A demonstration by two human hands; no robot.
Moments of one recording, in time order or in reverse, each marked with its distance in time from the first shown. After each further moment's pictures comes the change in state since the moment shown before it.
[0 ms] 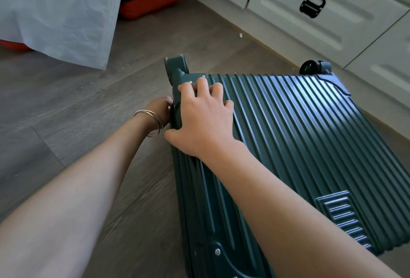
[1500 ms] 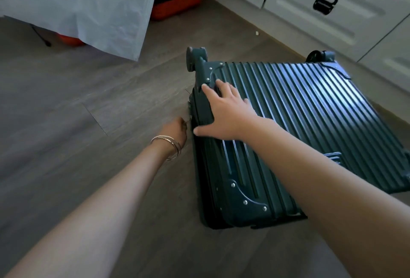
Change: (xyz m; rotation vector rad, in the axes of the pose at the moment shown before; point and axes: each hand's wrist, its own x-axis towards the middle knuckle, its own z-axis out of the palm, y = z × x) left_hand -0.134 0.007 0.026 -0.105 0.014 -0.164; right_hand -0.052 0.019 -0.015 -0.010 -0.333 -0.087
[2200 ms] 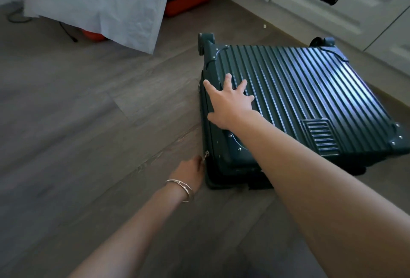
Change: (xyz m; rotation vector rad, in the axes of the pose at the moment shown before) left_hand -0.143 -0.017 0.046 -0.030 -0.135 0.005; right_hand -0.032 -0.025 0.019 -0.138 0.029 0.095
